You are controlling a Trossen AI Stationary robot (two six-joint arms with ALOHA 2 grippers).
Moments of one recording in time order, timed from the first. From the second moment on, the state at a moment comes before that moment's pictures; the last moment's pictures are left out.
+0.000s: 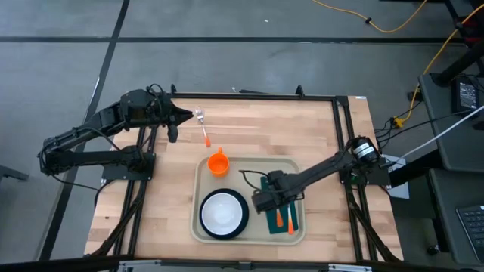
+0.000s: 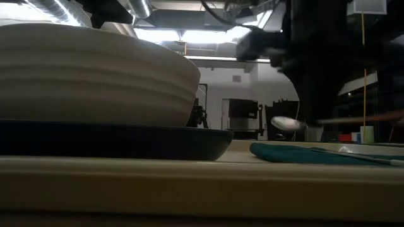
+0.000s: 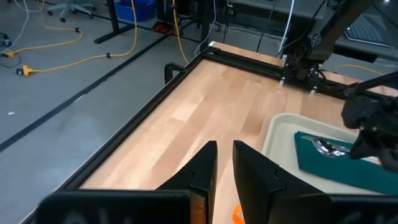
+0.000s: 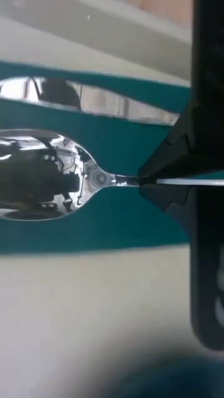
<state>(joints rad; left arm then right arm) 0.43 0.70 0.89 -0.56 0.04 -0.10 0.40 1.97 1.48 -1.07 0.09 1.83</state>
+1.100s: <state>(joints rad) 0.43 0.70 0.89 -0.60 0.04 -0.17 0.44 1.97 1.33 -0.95 0.08 1.88</state>
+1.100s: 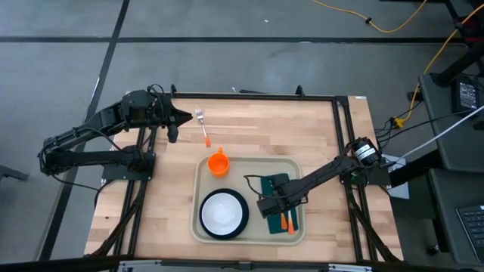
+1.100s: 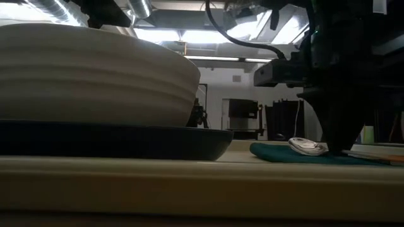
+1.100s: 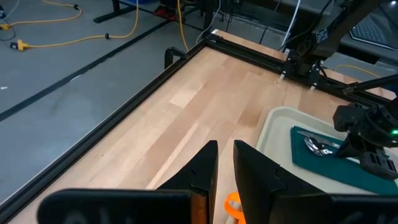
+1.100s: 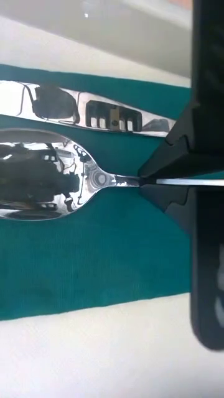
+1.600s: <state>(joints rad) 0.43 0.70 0.89 -0.60 0.04 -0.17 0.44 1.96 1.29 -0.88 0.08 1.88</state>
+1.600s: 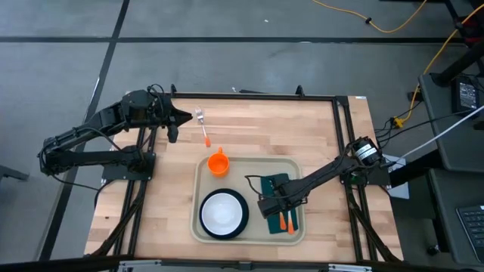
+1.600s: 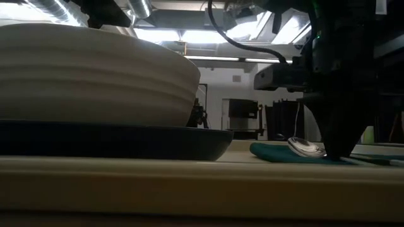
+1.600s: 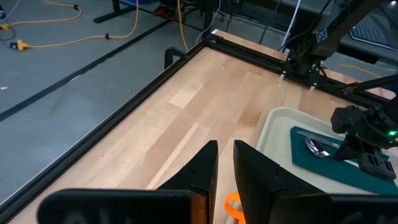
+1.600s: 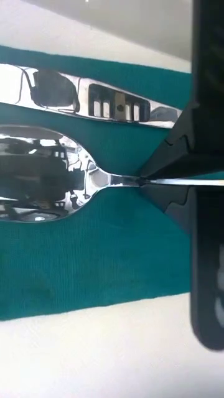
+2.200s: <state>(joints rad) 0.43 0.70 0.89 -0.60 0.04 -0.17 0.44 1.97 1.32 -0.92 0.04 1.88</state>
